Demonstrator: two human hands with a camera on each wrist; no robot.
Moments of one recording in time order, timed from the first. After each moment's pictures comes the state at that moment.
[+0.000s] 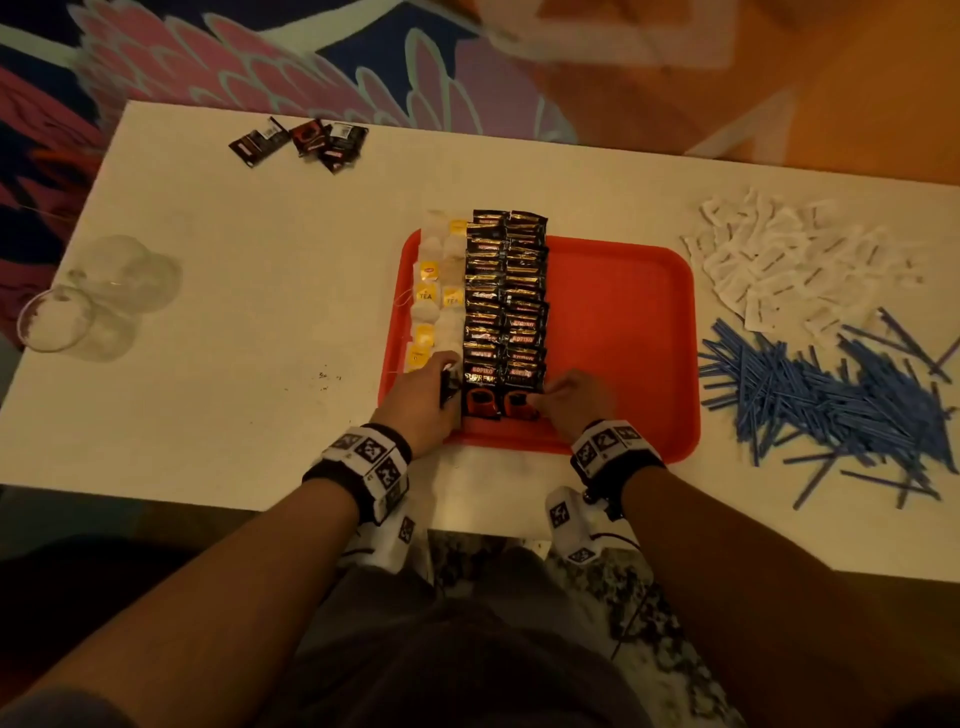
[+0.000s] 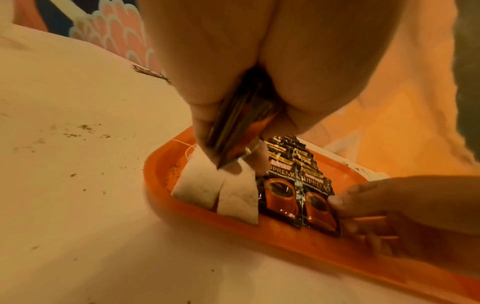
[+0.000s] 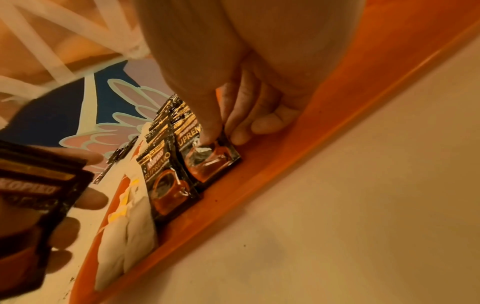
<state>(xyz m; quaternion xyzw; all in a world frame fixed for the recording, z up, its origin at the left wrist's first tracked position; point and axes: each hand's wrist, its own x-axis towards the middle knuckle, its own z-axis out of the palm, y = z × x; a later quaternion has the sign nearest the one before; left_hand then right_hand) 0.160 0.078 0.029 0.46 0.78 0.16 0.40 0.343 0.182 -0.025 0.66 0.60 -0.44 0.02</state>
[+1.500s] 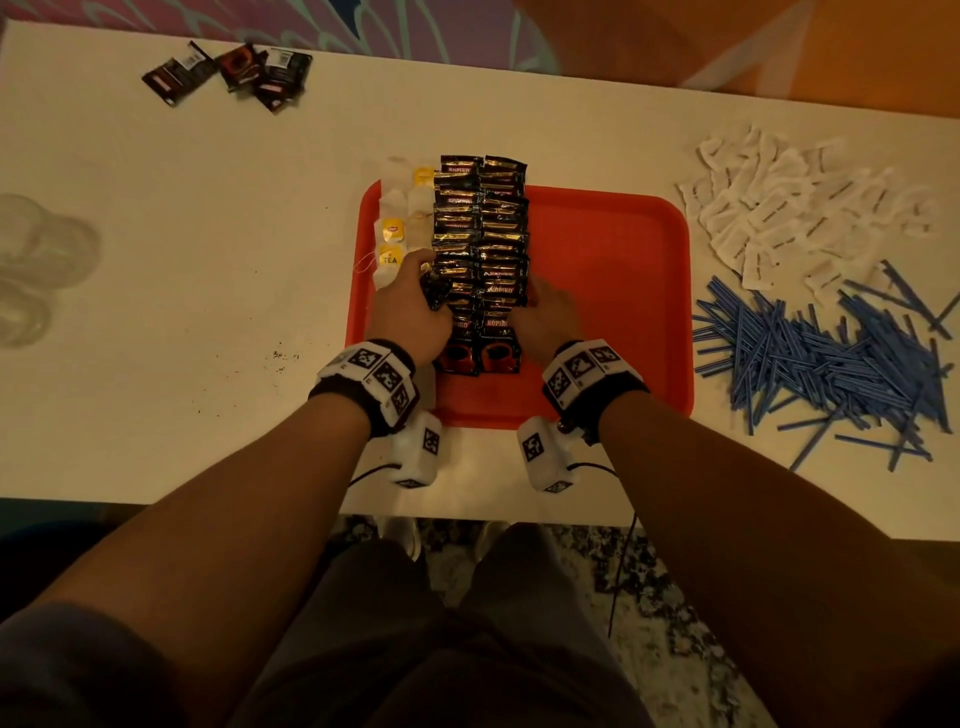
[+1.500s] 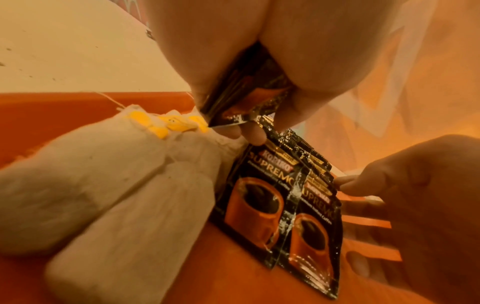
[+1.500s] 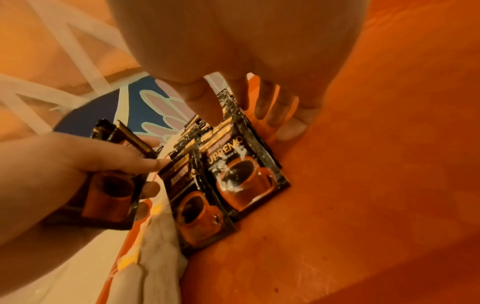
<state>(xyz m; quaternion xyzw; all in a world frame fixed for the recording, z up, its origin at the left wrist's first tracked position) 0.154 0.150 -0.002 0.39 0.80 0.29 0.36 0.305 0.241 -0.083 0.63 0.59 -0.50 -0.04</state>
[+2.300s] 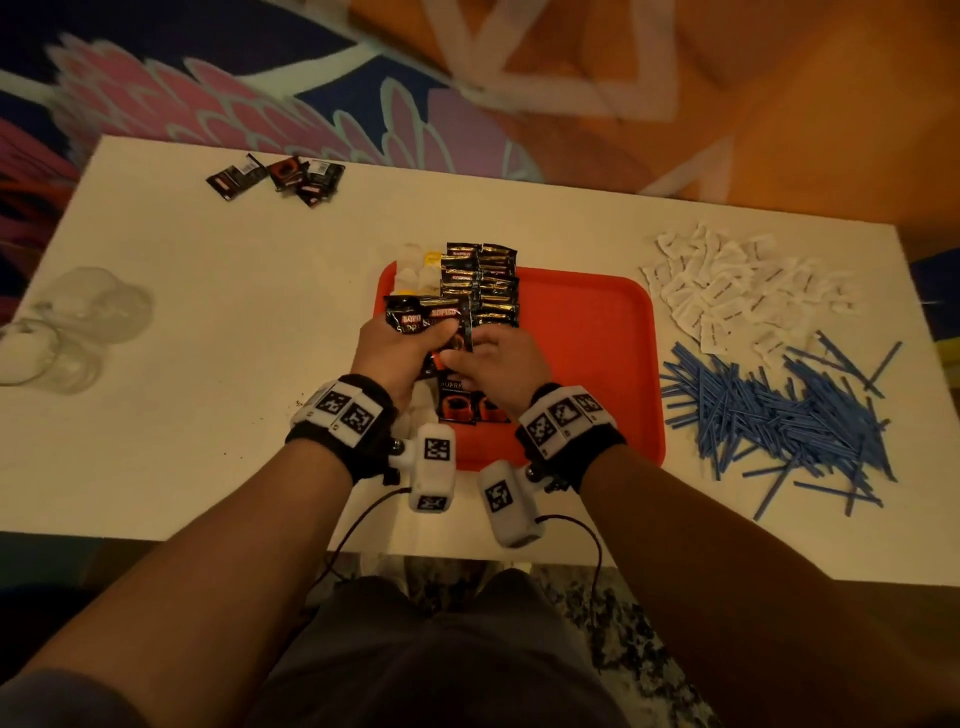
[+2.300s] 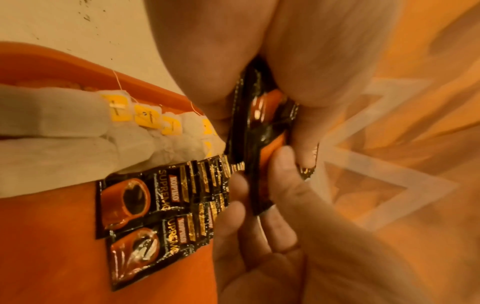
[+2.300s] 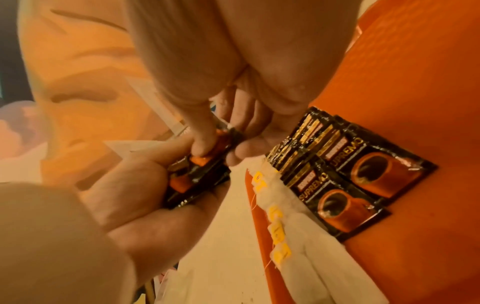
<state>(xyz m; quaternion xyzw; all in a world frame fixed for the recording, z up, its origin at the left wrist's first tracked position) 0.148 0.137 0.063 0.13 0.64 0.56 0.51 0.277 0.189 0.067 0.50 0.59 -0.61 -0.15</state>
